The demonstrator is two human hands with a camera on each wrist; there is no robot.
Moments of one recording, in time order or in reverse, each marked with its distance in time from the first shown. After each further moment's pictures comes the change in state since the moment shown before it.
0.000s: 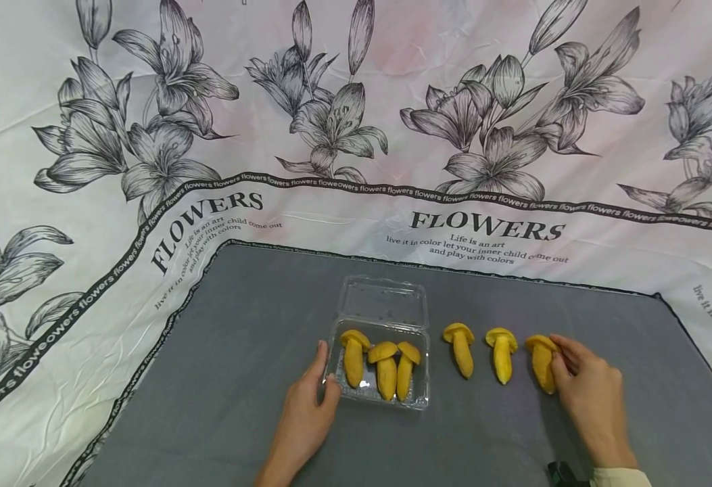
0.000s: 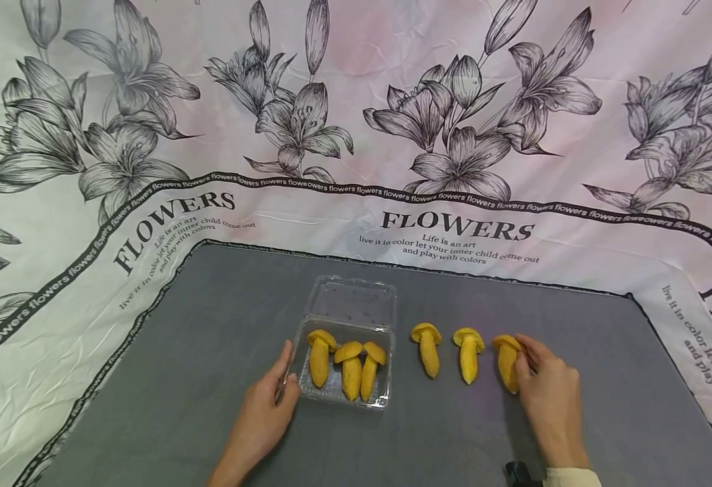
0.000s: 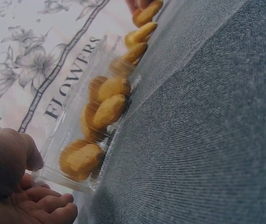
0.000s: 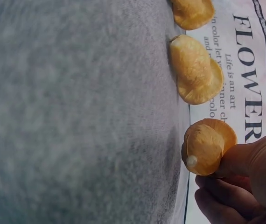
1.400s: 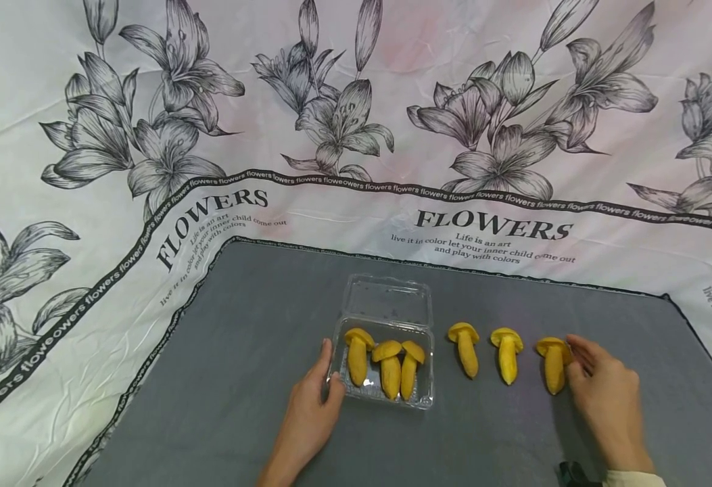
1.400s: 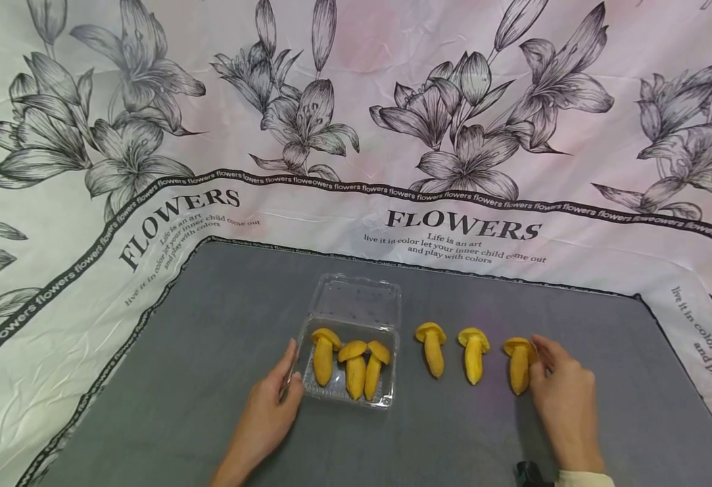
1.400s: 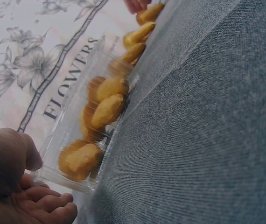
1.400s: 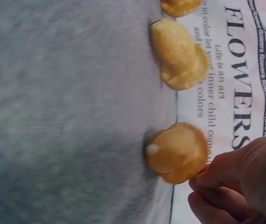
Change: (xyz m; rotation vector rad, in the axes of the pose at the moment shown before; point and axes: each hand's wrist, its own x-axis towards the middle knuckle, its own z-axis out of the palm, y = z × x) left_hand 0.000 -0.002 -0.001 0.000 -0.002 0.002; right_hand 0.002 0.008 -0.011 0.002 0.015 -0.041
